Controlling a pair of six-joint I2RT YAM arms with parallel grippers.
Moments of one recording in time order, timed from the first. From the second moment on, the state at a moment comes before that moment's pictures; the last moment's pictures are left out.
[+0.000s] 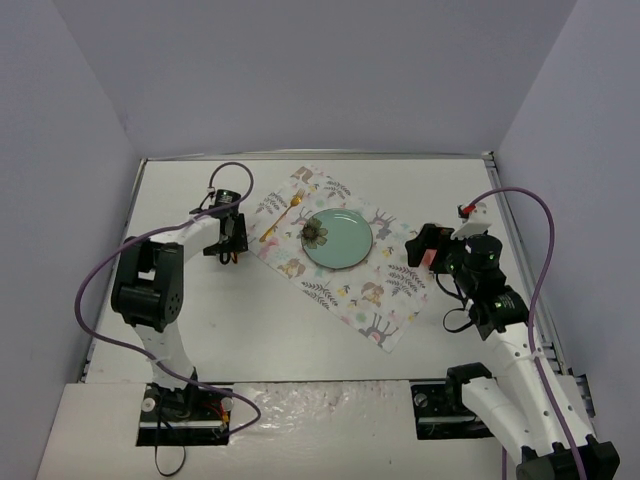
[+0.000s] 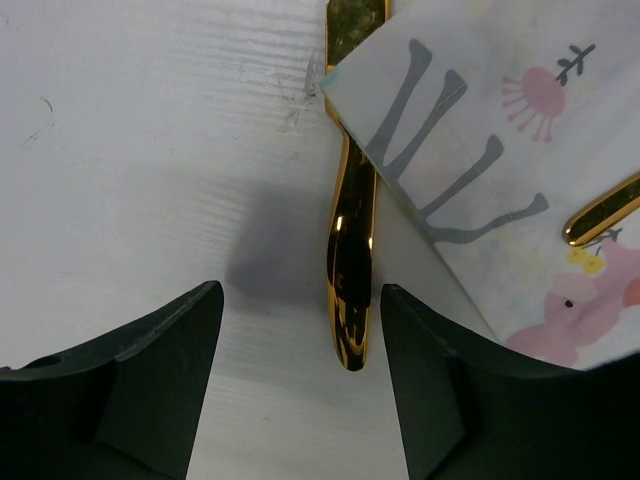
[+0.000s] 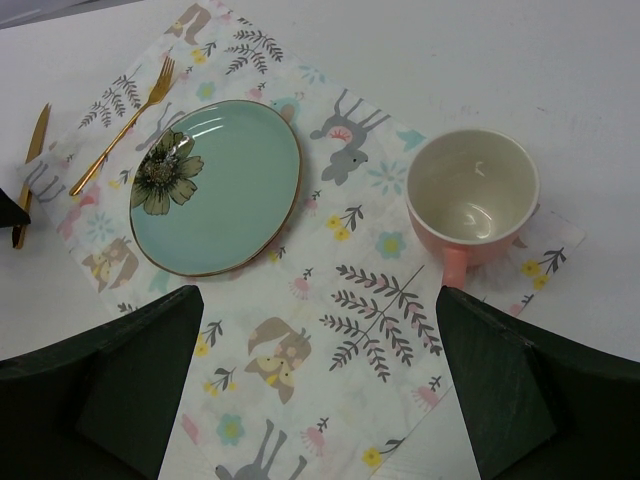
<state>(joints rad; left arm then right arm) -0.21 1.84 1.21 -0.47 -0.24 -0.33 0.18 0.76 0.65 -0.26 -0.05 0.29</state>
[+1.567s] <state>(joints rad) -0.04 1.84 1.17 -0.41 -0.20 -0.45 0.18 0.77 0.65 -0.26 -0.05 0.29</state>
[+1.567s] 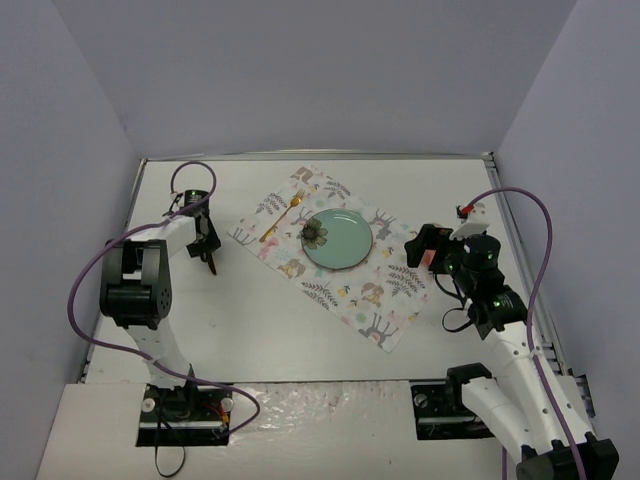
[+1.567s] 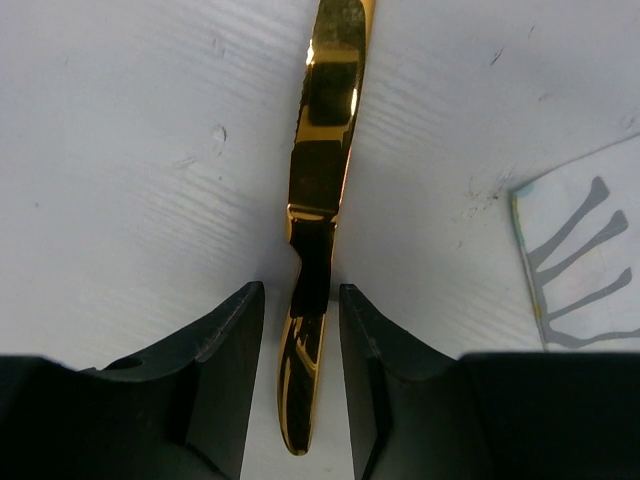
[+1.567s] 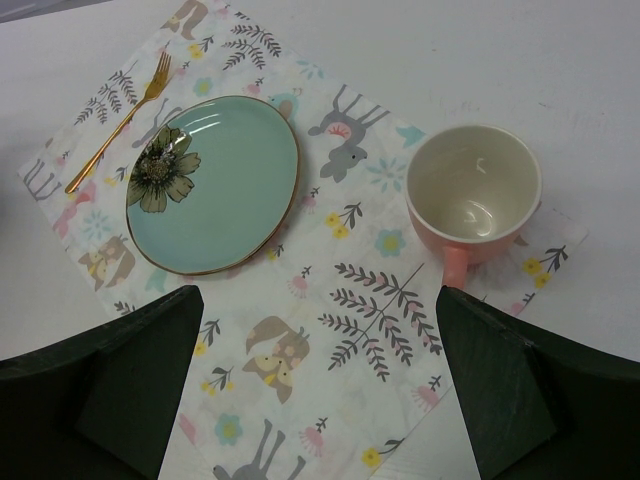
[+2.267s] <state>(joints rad) -0.04 1.89 1.23 -0.42 -0.19 -0.44 0.18 0.77 0.65 -0.25 -0.05 0.29</state>
